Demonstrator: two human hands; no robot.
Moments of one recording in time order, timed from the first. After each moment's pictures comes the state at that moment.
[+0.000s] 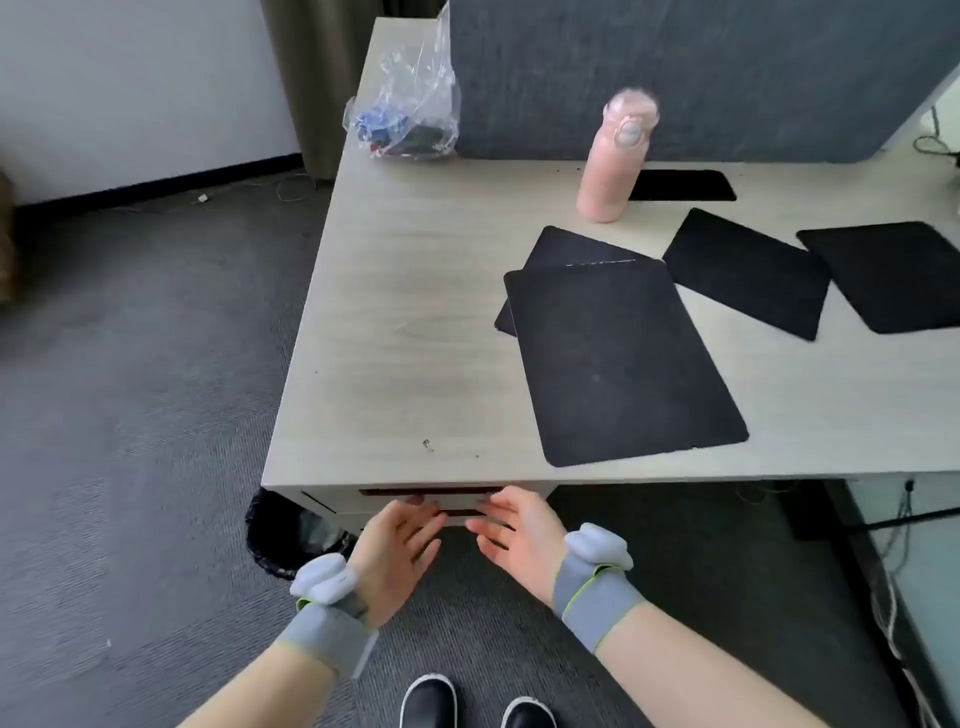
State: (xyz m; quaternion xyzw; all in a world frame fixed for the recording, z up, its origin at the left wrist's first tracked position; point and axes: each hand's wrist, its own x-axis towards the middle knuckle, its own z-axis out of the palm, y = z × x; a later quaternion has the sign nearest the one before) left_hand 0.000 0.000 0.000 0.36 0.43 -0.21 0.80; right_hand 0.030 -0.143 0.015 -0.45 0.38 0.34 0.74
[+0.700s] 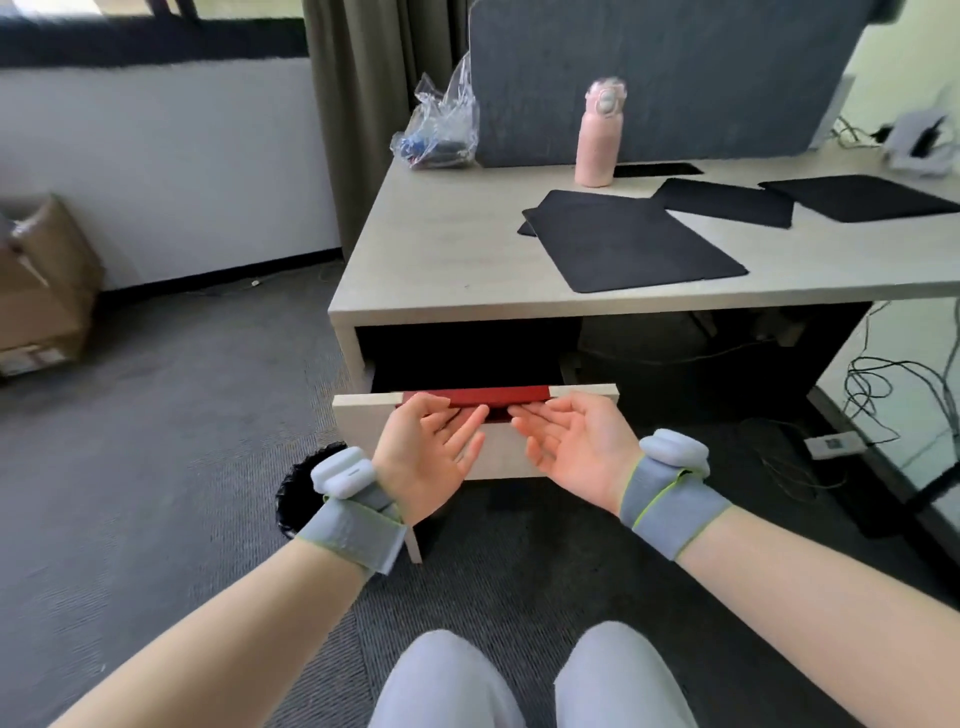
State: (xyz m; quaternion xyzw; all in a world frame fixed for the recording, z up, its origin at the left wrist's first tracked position) left_hand -0.170 0.004 -0.061 0.35 0.20 -0.12 0.91; right_hand -0.147 -0.159 -0.060 -0.41 0.17 0.25 0.86
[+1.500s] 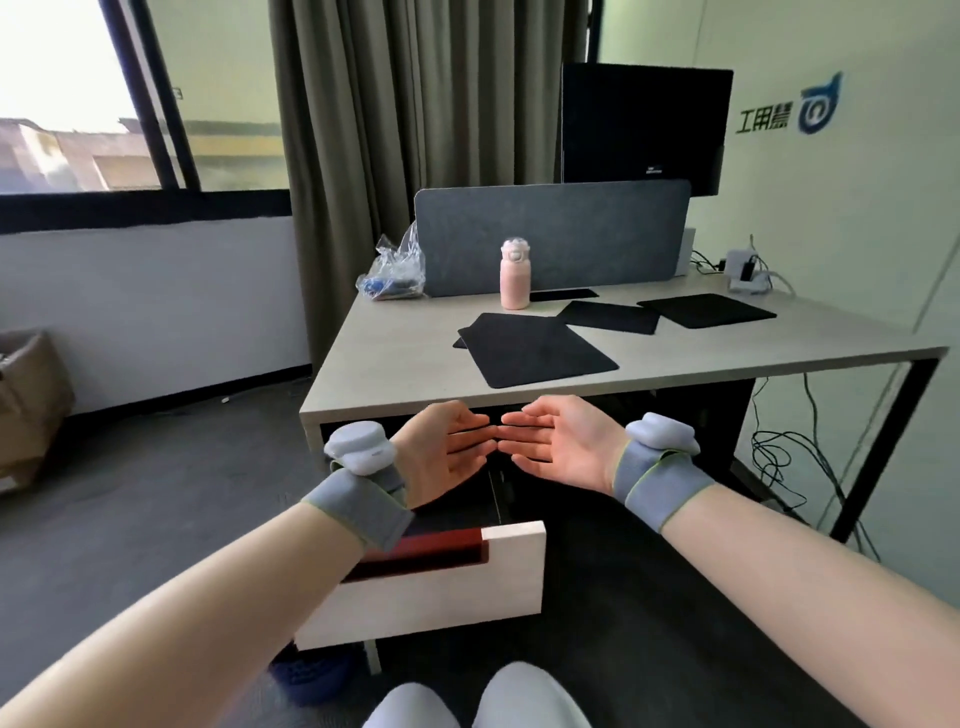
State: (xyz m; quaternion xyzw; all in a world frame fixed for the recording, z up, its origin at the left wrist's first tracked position) left_hand -0.210 -0.079 0.060 0.58 0.11 -0.20 0.78; right_hand -0.194 -0.240 0.053 -0.58 0.07 0.23 0.78
